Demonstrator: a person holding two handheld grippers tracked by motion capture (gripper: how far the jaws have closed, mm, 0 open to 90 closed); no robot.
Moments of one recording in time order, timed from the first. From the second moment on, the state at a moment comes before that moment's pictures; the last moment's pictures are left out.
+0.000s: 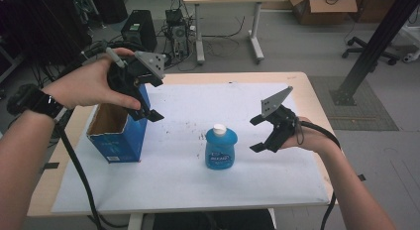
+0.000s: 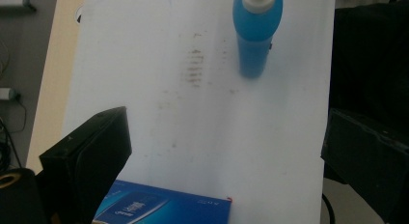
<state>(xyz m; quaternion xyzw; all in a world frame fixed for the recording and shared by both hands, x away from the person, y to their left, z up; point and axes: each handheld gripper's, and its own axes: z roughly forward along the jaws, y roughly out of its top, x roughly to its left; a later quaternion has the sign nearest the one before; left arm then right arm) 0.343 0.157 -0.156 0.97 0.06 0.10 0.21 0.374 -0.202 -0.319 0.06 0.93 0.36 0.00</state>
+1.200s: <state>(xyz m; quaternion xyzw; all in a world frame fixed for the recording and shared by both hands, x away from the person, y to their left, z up) 0.341 0.154 -0.155 0.97 0.05 0.09 0.21 0.369 -0.167 -0.367 0.07 0.88 0.47 -0.02</state>
